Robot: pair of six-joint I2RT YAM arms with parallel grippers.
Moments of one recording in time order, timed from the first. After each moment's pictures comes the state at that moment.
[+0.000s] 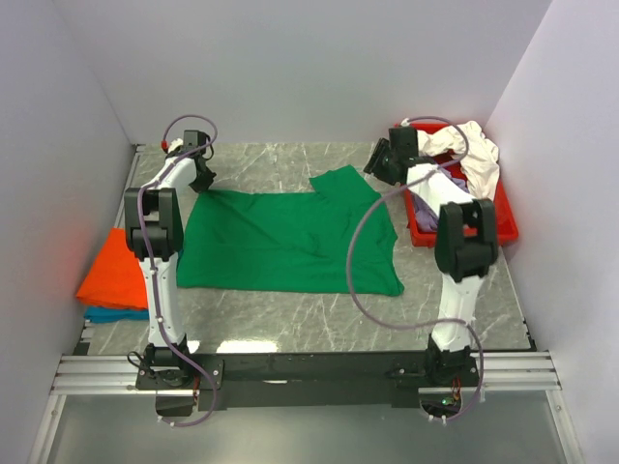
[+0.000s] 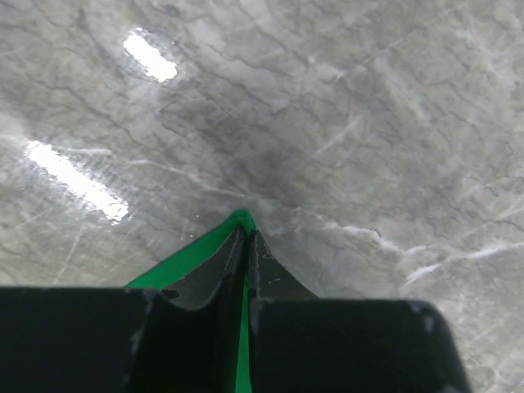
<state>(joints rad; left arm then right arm) -0.01 2.31 1.86 -0.54 -0.29 -0.78 0.18 1.96 1.54 -0.26 -0.01 0.58</state>
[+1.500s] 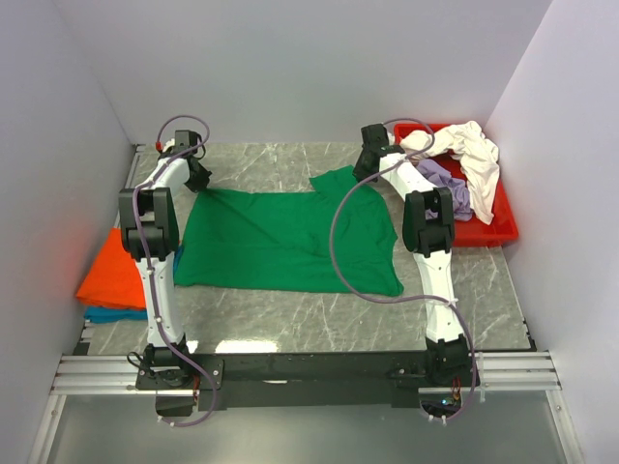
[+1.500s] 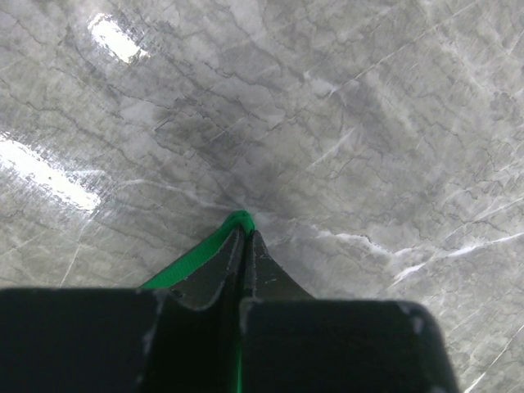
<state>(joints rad) 0.03 2.31 1.86 -0.50 -0.19 -0.78 0.23 2.52 2.18 -0.57 0.10 0.60</state>
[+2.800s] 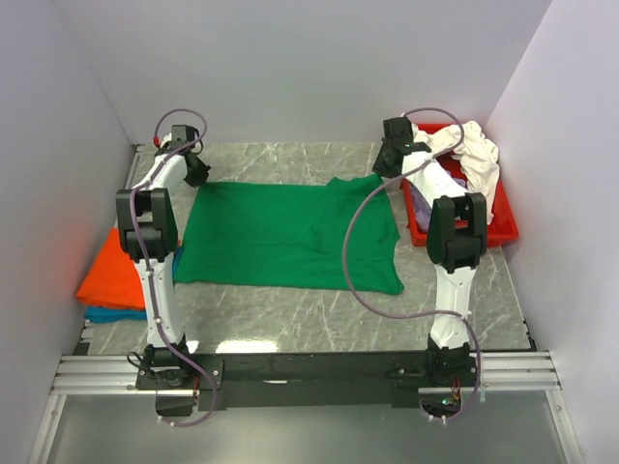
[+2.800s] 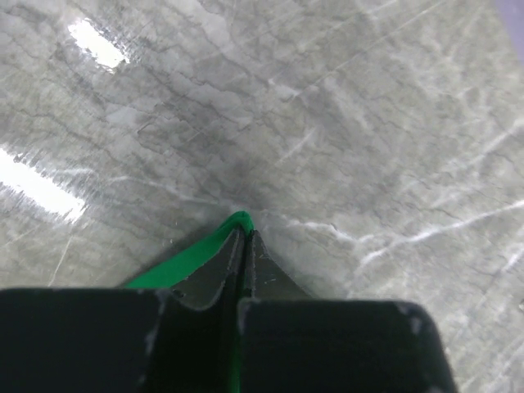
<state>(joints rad) 0.04 2.30 1.89 -0.52 -0.16 -0.78 0.17 2.17 1.85 -0.52 0.15 0.51</state>
